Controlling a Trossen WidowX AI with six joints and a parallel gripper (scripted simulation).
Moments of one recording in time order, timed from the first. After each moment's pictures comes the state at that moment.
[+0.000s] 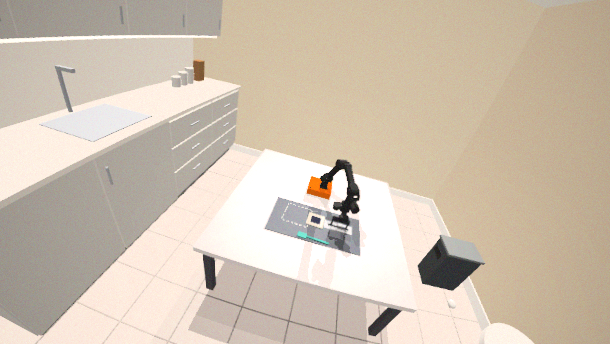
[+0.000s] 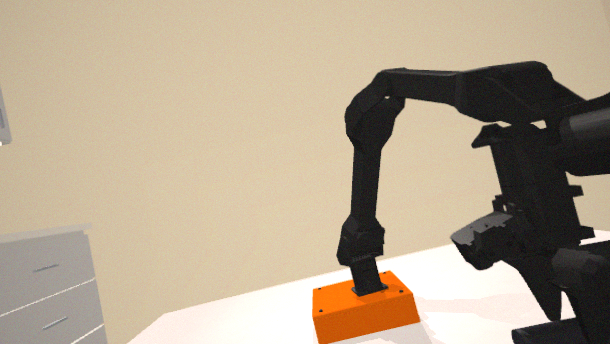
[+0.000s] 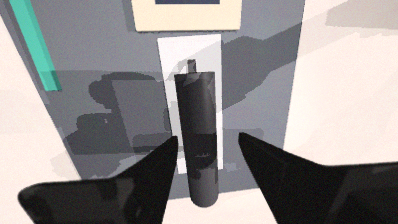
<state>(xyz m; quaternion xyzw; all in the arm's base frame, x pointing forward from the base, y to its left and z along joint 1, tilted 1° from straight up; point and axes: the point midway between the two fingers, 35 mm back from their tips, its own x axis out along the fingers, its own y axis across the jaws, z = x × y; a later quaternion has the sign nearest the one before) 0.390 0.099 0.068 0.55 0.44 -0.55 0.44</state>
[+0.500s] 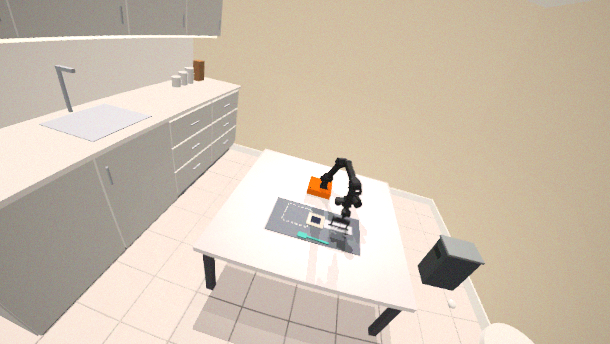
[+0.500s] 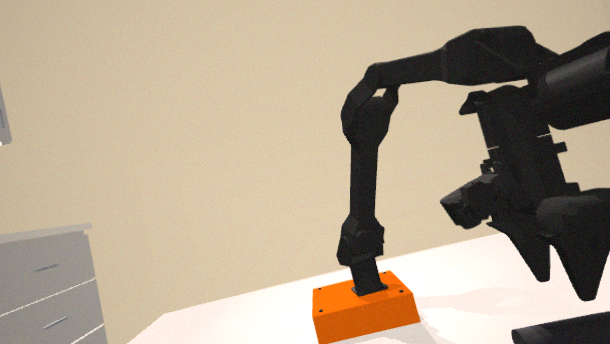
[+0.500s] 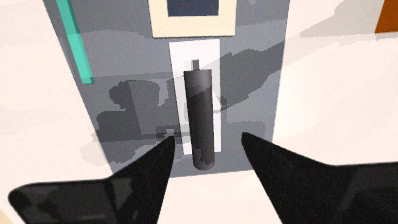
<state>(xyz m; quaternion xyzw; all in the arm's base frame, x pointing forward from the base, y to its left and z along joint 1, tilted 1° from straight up) 0.391 0.099 0.108 0.56 0.44 -0.54 0.45</state>
